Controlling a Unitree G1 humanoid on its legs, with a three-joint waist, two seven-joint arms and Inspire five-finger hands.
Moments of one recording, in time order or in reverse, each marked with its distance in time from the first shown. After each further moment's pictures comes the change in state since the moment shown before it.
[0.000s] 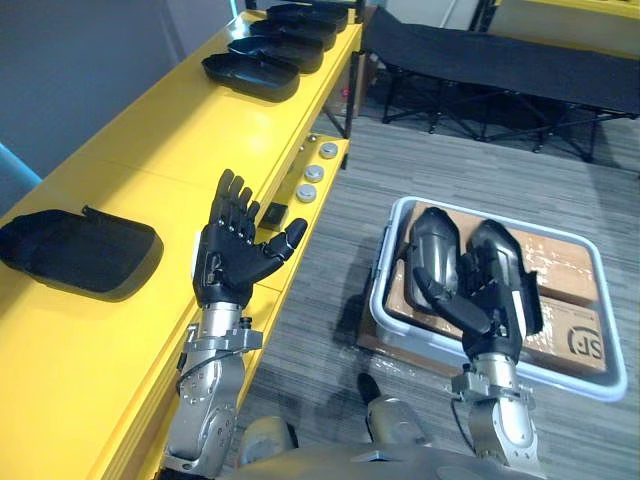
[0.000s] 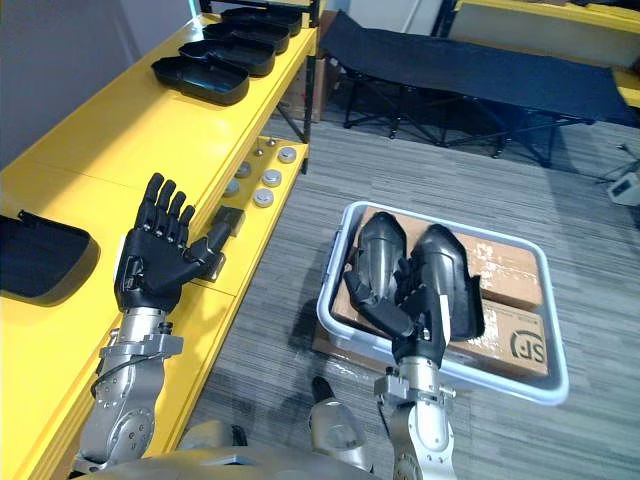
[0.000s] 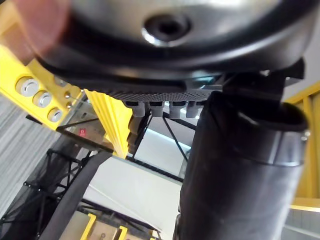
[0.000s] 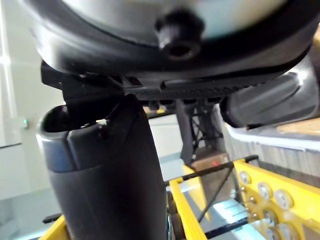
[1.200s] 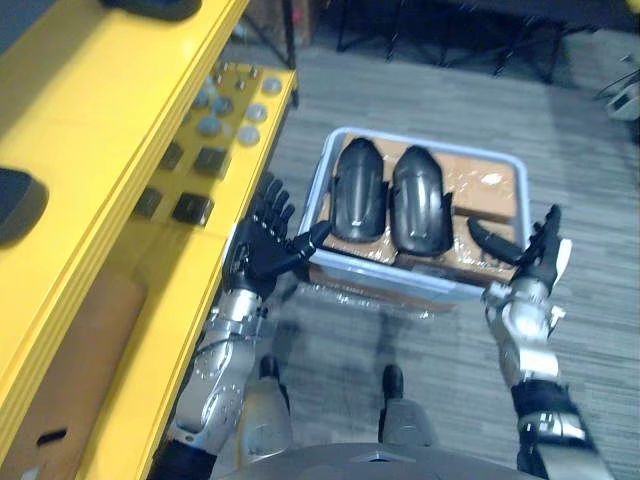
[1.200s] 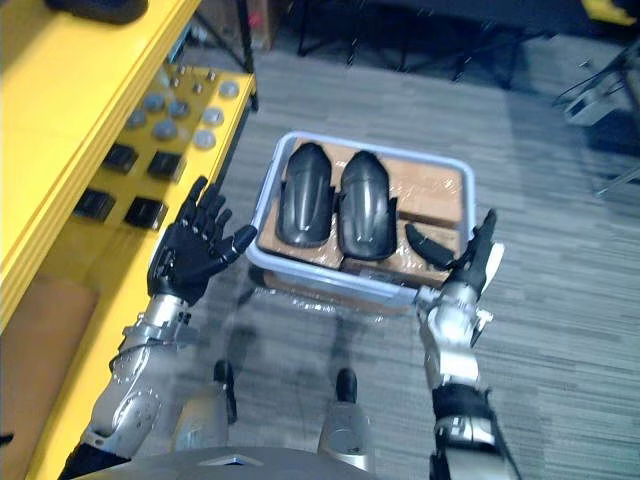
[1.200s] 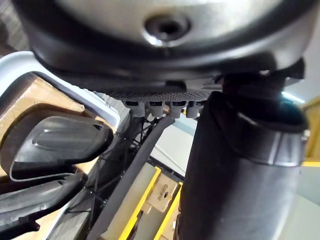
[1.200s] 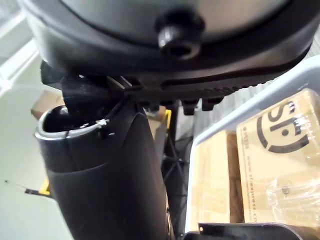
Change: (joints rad) left arm -0.177 0.042 -0.078 0.086 -0.148 0.083 -0.068; right arm -0.742 -0.284 -0.195 0.675 -0.136 0.143 -0.404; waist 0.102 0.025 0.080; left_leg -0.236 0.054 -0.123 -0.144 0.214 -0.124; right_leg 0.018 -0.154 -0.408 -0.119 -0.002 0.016
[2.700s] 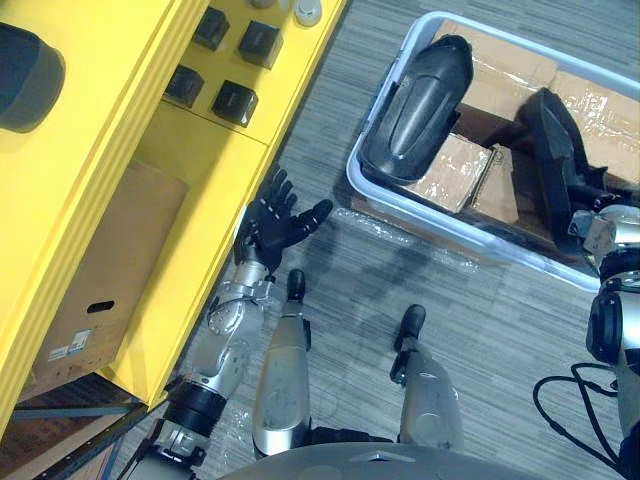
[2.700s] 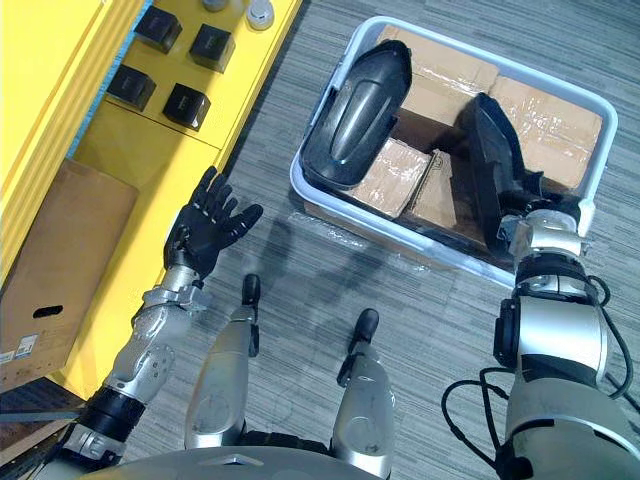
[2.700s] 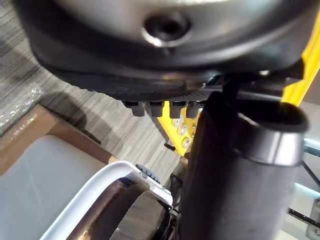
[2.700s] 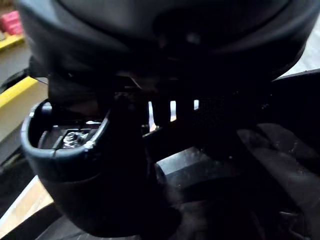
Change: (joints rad) left arm -0.181 0.043 -0.034 0.296 -0.073 -0.031 0.042; right arm -0.604 -0.378 -0.022 0.721 -0.038 0.544 0.055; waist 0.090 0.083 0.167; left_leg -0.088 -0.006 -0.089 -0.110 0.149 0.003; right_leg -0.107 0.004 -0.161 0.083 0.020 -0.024
